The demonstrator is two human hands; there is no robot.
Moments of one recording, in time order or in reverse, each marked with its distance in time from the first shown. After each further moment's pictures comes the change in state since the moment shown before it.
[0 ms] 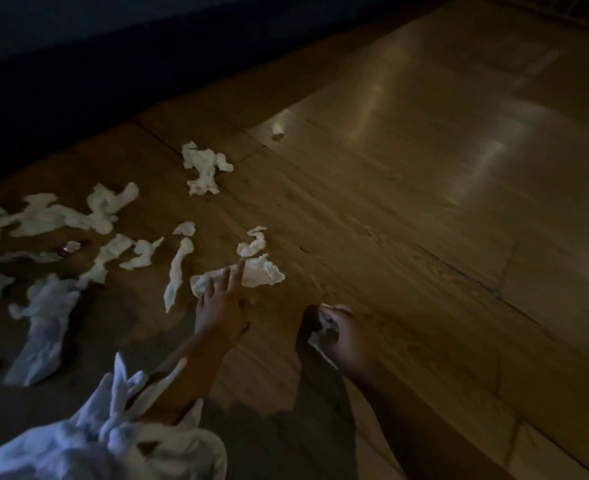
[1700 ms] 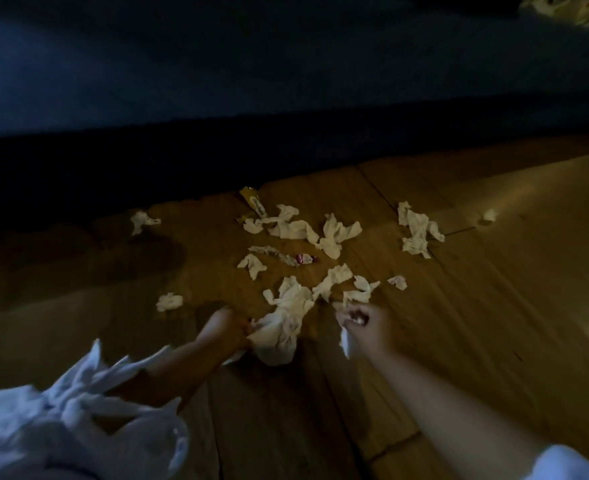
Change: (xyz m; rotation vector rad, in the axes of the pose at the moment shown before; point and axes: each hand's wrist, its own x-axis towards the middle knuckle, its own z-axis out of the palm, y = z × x) left_hand -0.080 -0.295 -0.152 -0.401 -0.070 -0.410; right_hand 0.093 -0.285 0.146 0.244 -0.191 -0.015
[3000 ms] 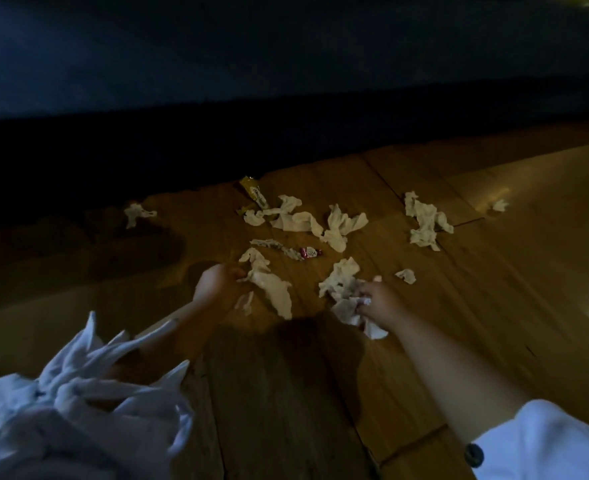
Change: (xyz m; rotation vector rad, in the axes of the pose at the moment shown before) left_hand 0.032 0.018 -0.038 -0.783 0.181 -0.134; right_hand 0.065 0.005 -0.010 -0.487 -0.252 -0.011
